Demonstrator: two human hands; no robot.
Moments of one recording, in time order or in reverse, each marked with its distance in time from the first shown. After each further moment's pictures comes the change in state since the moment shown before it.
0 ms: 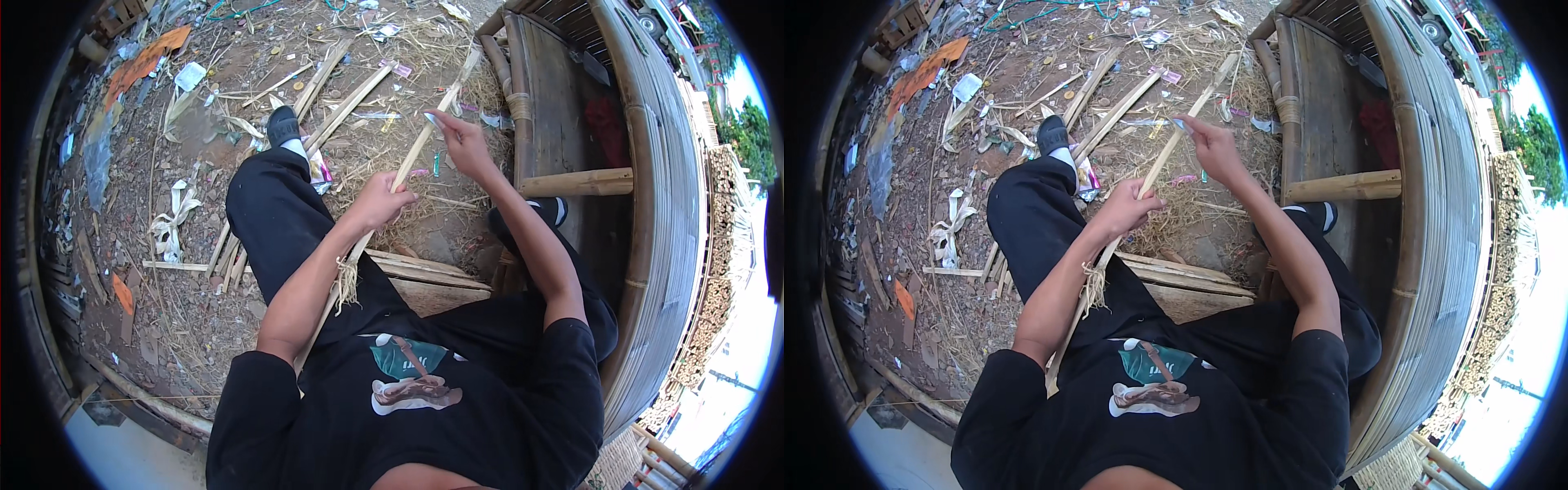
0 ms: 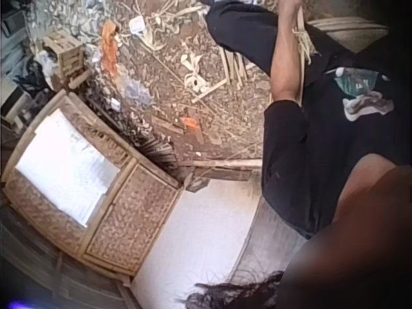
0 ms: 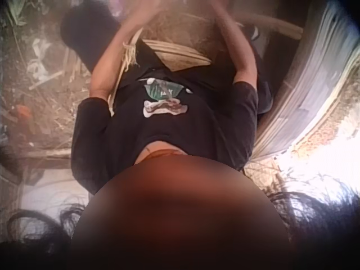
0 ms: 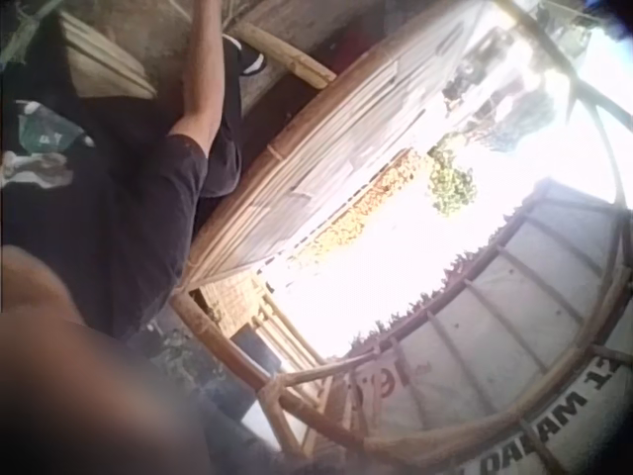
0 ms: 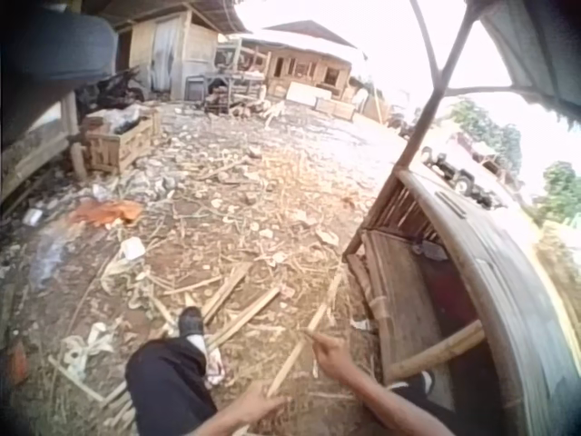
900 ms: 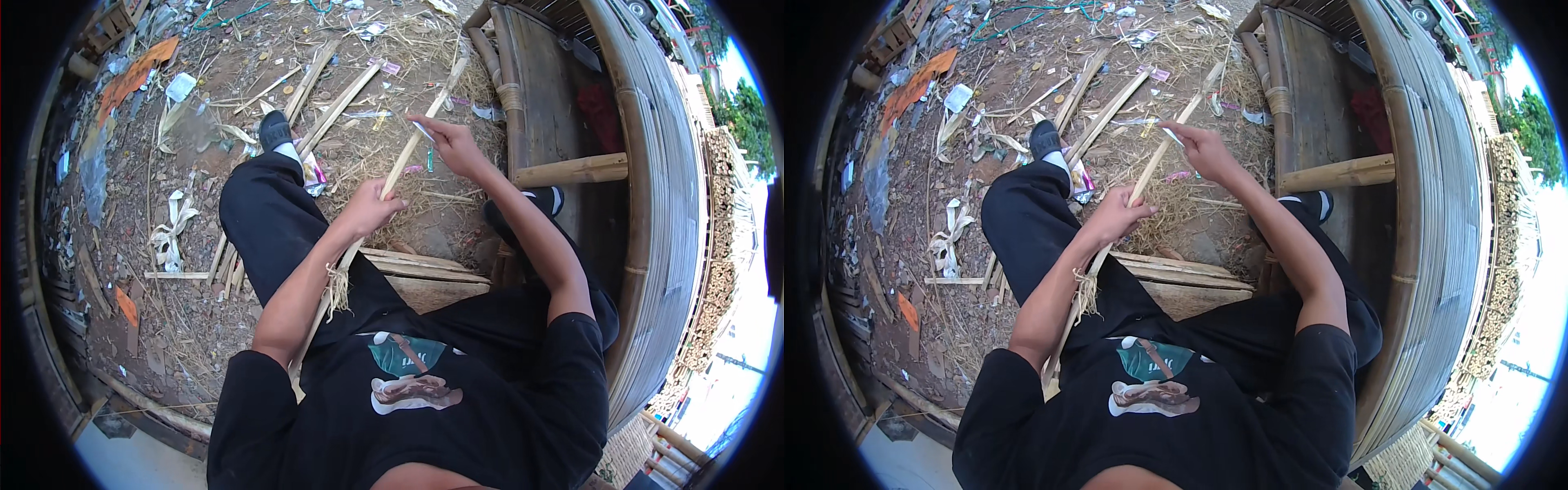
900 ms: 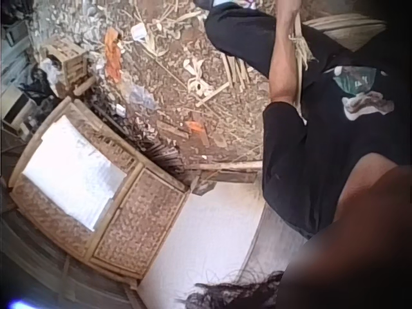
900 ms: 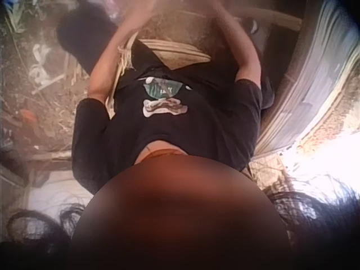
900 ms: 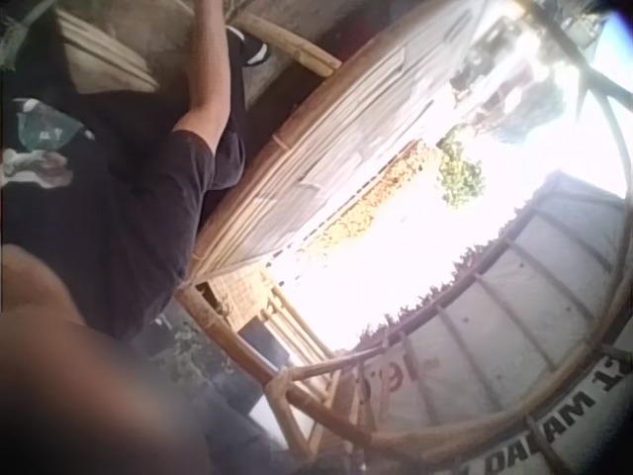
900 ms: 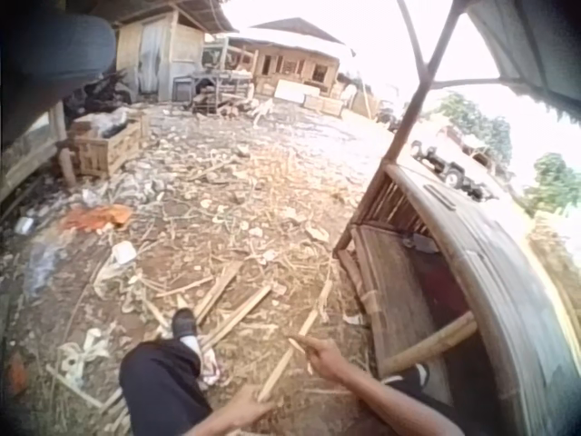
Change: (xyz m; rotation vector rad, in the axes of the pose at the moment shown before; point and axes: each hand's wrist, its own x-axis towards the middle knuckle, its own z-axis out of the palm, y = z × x) left_hand -0.004 -0.009 0.006 0.163 0.041 -0.051; right_hand 0.001 0.026 -0.006 -0.020 0.009 -0.171
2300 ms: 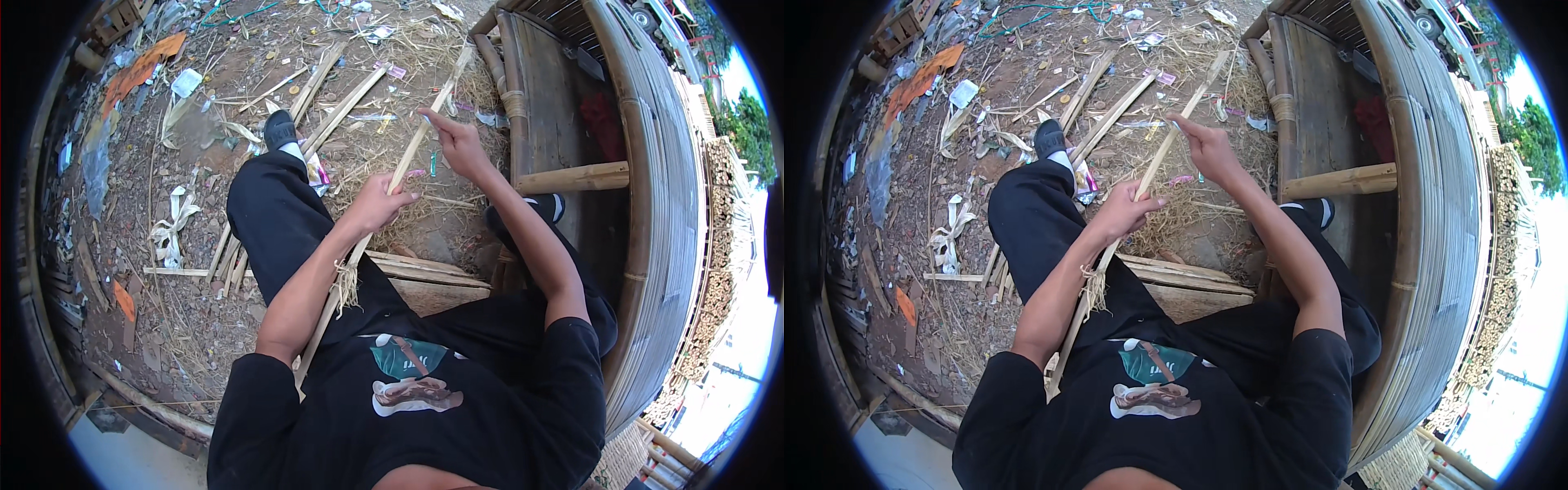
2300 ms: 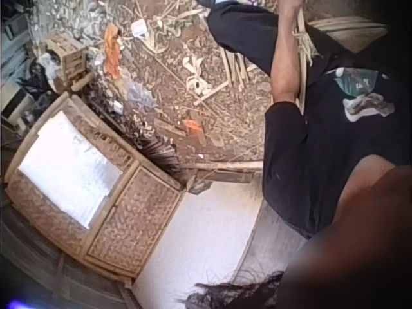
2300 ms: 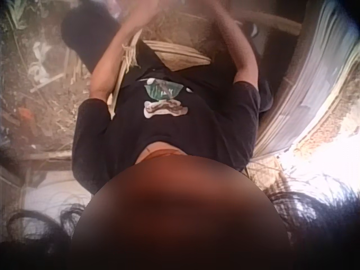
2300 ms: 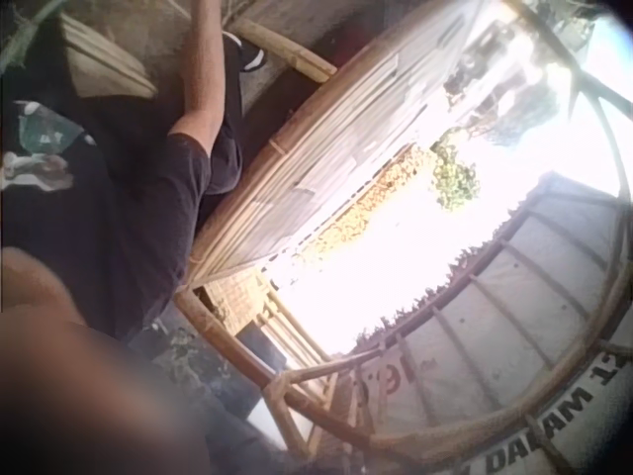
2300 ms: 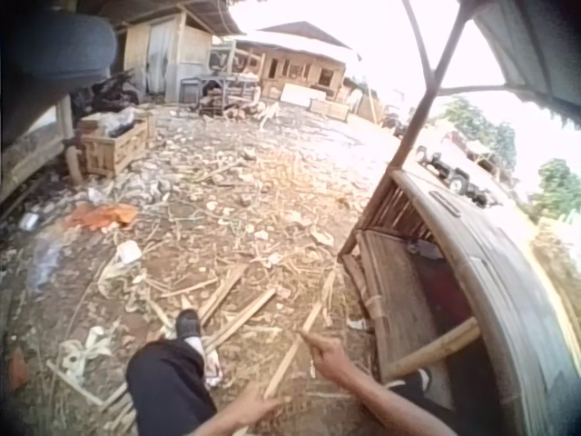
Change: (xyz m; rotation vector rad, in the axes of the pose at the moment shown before) left_hand -0.001 0.020 -0.002 -0.169 -0.009 0.014; right_hand 0.010 -0.029 -0.008 -0.090 0.019 0.019
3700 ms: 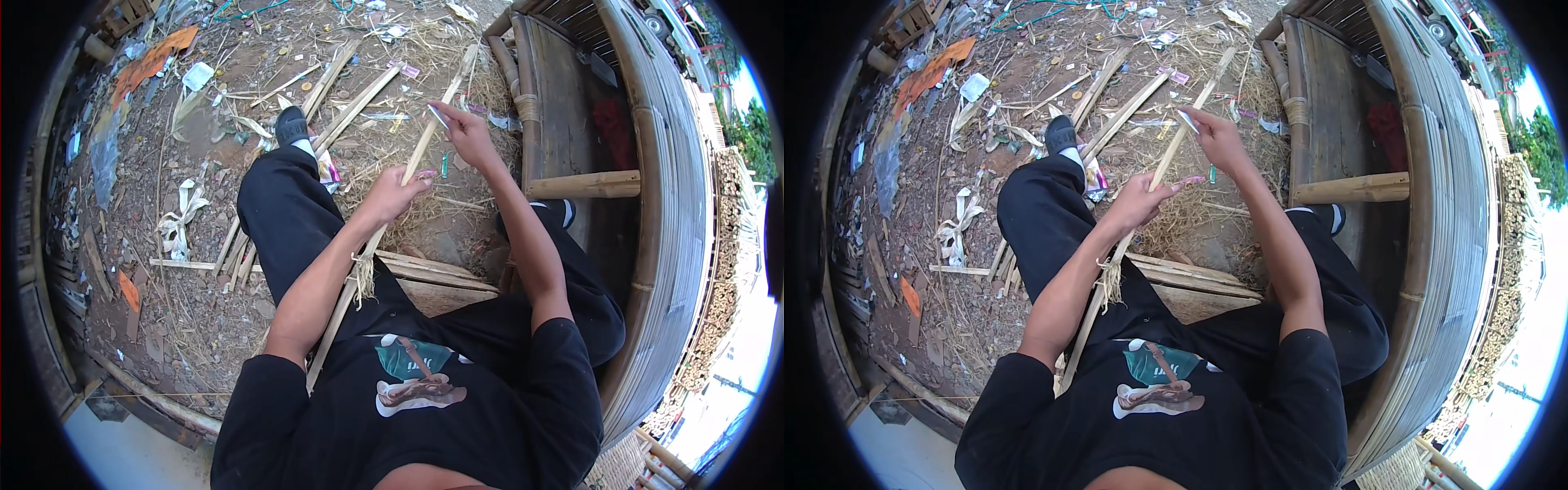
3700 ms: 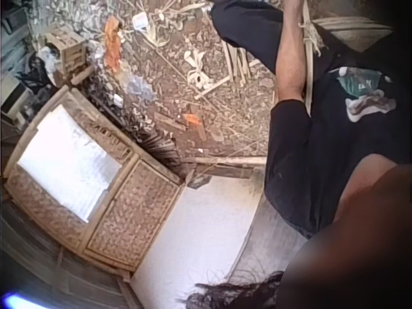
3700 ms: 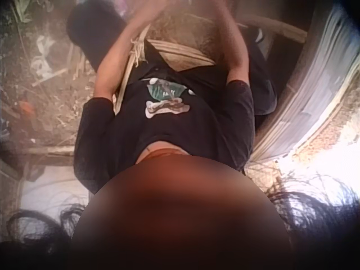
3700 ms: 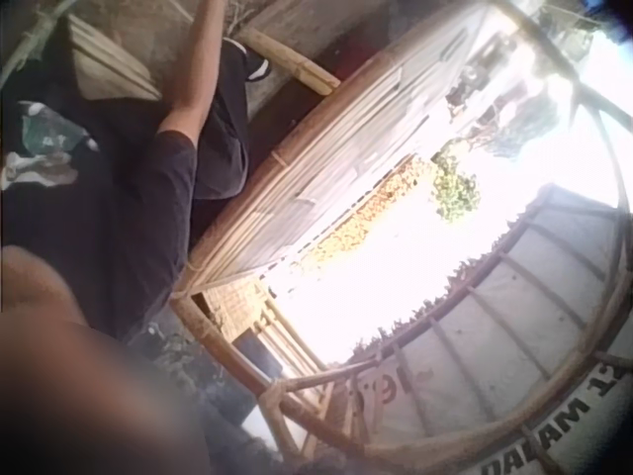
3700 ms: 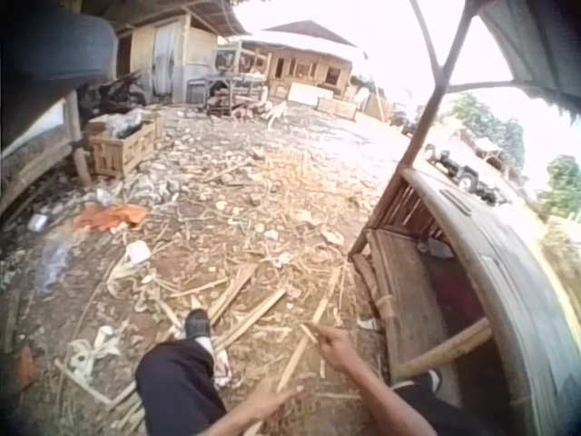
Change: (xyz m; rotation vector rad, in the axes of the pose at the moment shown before) left_hand 0.011 -0.006 -0.008 0.115 0.079 0.016; right_hand 0.011 0.004 0.016 0.176 -0.100 0.189
